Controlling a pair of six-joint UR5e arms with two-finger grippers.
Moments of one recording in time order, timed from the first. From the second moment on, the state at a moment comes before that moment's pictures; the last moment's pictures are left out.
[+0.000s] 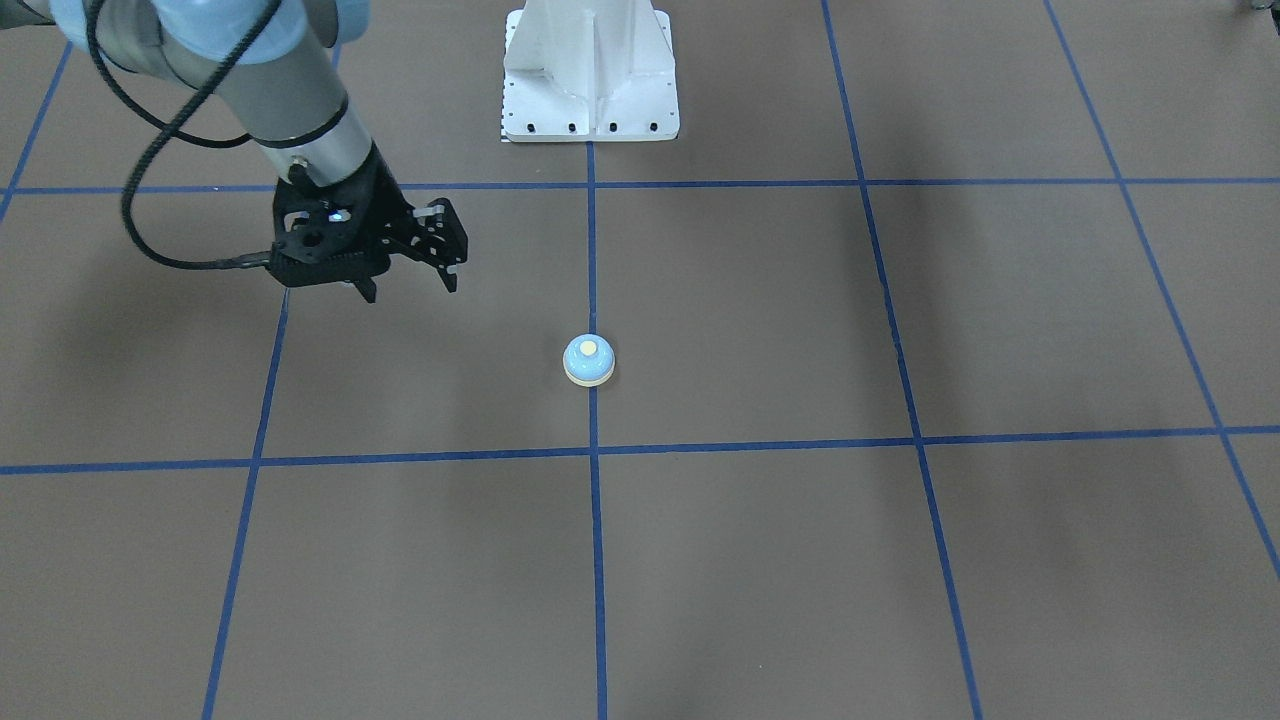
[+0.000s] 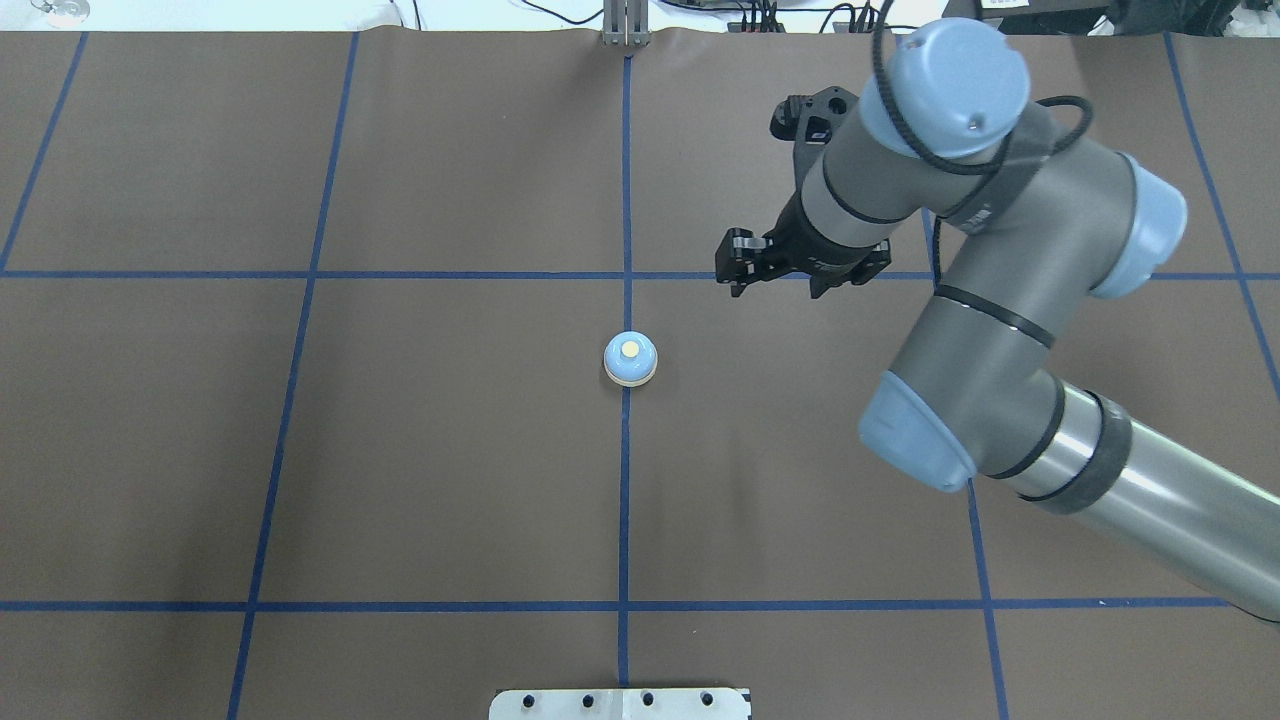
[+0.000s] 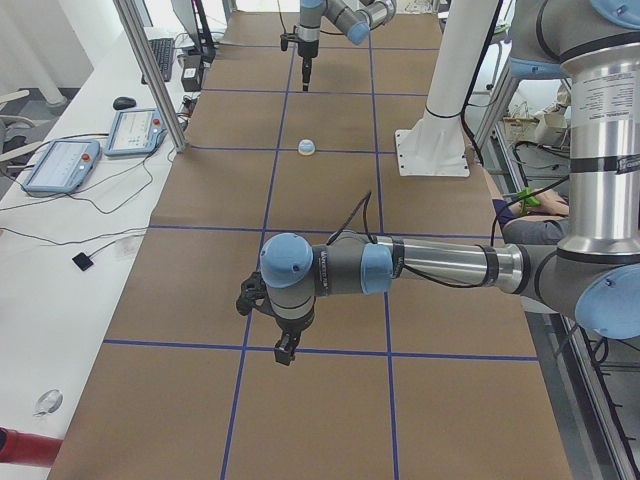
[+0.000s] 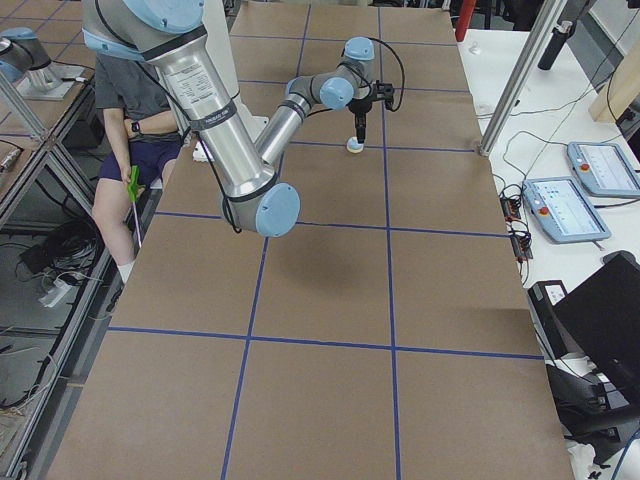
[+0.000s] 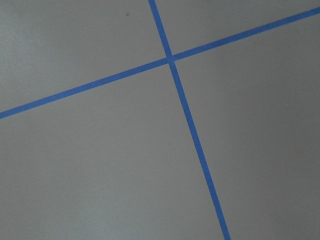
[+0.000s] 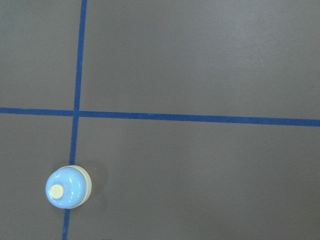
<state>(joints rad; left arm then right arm) -1.64 -1.47 -1.75 -1.44 -2.34 0.40 0.70 -0.92 1.80 -1.65 2.01 1.08</state>
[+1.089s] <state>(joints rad) -1.65 -1.46 -1.76 -1.46 -2.34 0.41 0.54 -0.71 1.43 -1.52 1.85 1.25</state>
